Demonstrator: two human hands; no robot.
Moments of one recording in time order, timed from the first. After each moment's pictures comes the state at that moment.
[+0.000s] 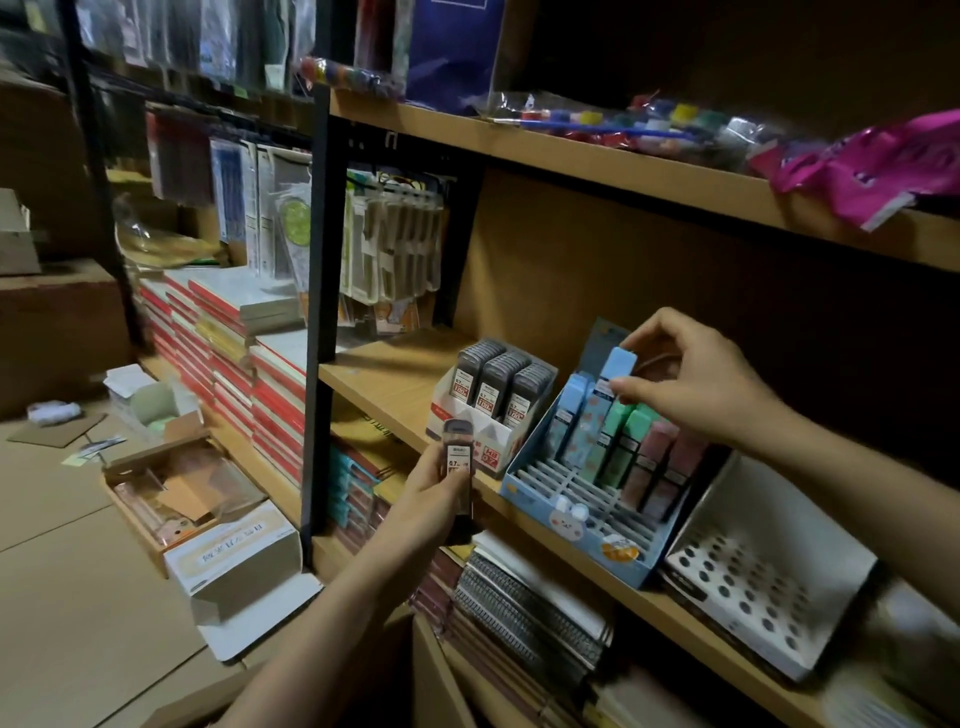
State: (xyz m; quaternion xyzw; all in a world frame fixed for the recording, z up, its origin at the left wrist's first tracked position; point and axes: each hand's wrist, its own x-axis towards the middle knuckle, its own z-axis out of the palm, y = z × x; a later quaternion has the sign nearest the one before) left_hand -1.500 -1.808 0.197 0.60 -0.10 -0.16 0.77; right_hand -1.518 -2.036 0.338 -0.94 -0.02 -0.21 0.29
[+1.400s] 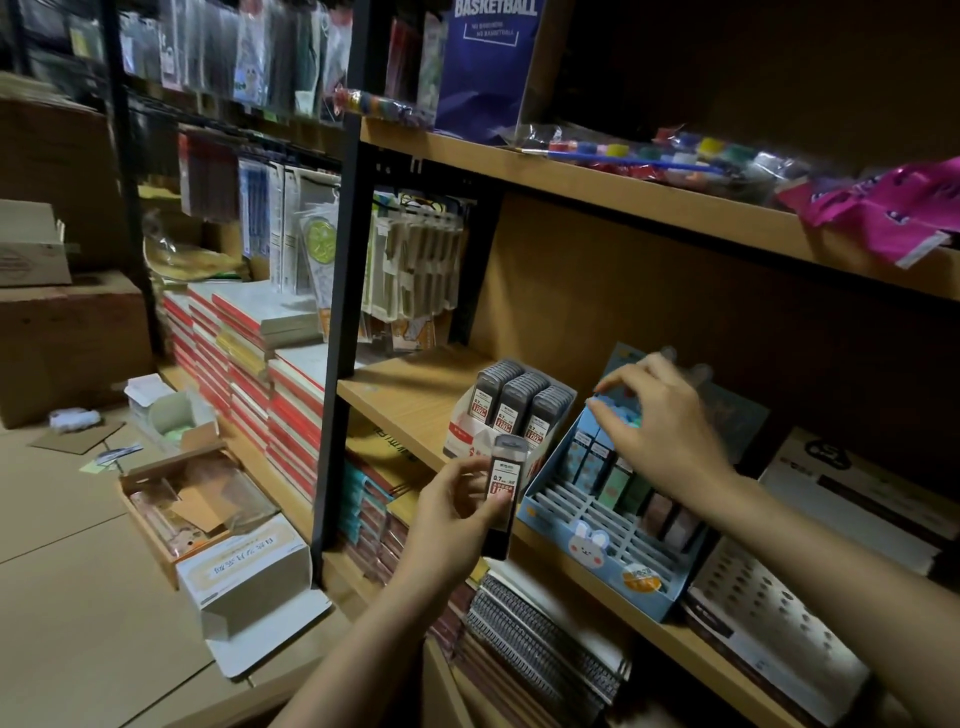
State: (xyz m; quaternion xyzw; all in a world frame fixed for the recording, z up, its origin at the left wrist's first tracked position) left_hand -1.499 -1.814 0.194 0.65 -0.10 -0.05 0.75; right_hand -1.487 -2.019 0.293 -0.94 -0.06 -0.31 0.09
